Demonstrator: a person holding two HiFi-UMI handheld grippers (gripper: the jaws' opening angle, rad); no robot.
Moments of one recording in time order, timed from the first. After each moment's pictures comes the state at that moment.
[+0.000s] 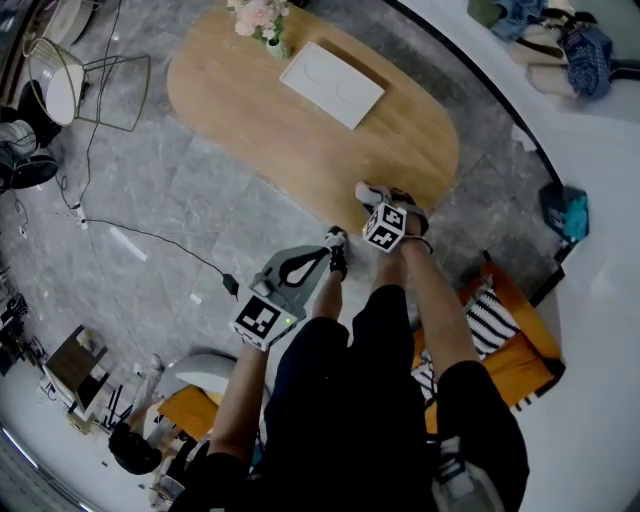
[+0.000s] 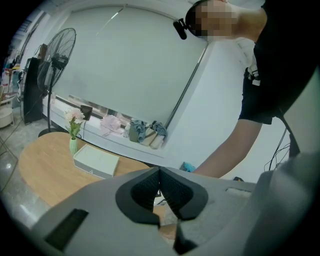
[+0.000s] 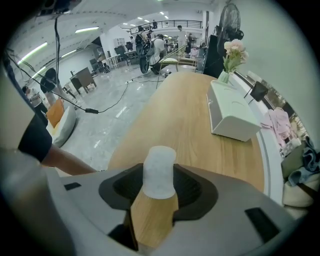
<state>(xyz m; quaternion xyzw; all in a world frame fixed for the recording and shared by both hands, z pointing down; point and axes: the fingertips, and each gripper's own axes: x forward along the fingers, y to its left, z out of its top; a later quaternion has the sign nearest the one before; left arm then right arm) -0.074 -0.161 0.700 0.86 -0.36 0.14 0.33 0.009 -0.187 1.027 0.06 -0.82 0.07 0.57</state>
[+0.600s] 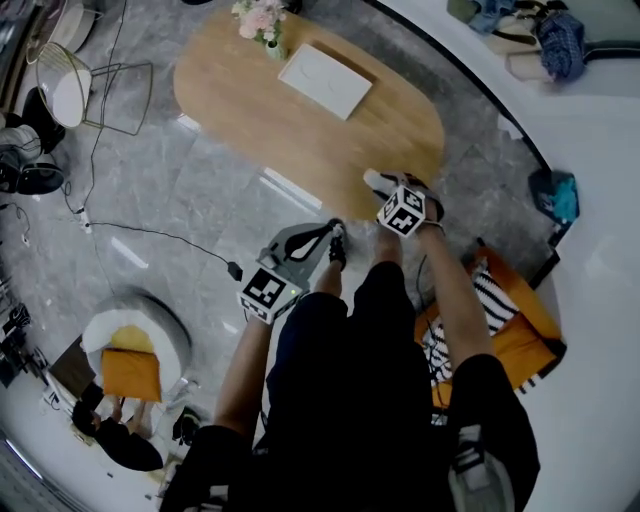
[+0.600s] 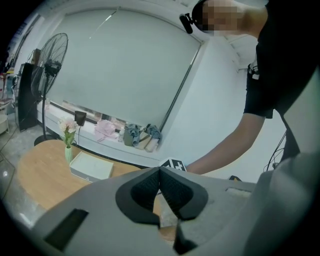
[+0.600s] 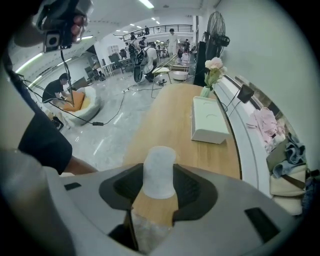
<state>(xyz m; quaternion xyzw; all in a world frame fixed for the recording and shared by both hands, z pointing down) -0.062 -0.151 0.655 0.88 -0.35 0.13 0.31 0.046 -0.199 0.917 0.08 -0.82 0.09 0.55</state>
